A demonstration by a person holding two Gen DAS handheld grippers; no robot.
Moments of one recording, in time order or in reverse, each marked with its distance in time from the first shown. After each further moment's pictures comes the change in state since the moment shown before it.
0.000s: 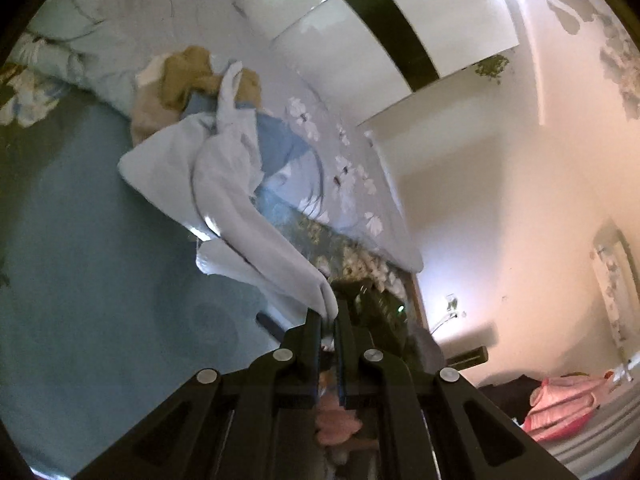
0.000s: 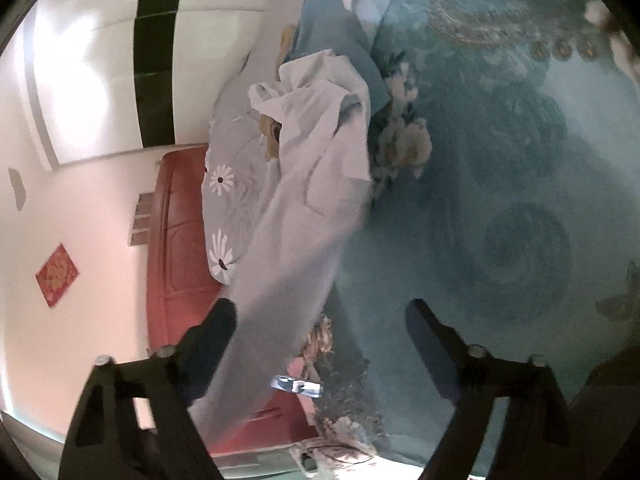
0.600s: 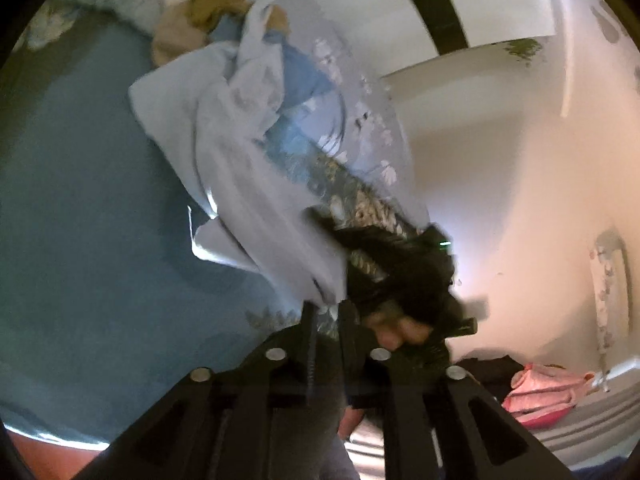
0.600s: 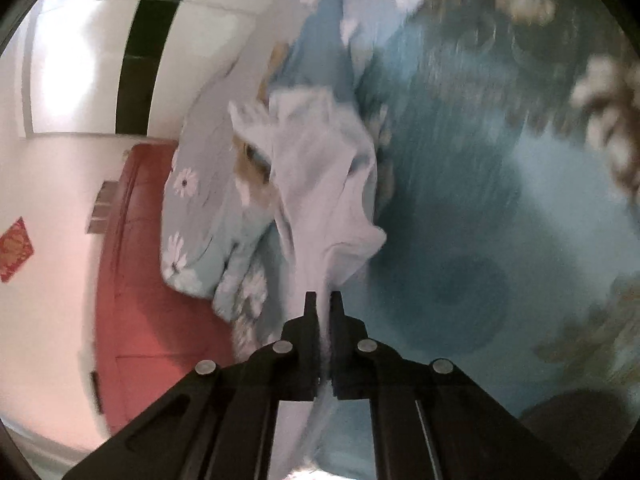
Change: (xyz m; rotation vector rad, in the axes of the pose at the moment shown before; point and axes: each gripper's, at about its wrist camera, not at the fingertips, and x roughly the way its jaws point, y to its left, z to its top) left arm 0.015 0.038 -0.021 -0.116 0.201 0.004; right arm -0.027 0.019 0.019 -0.166 -0.104 -0.222
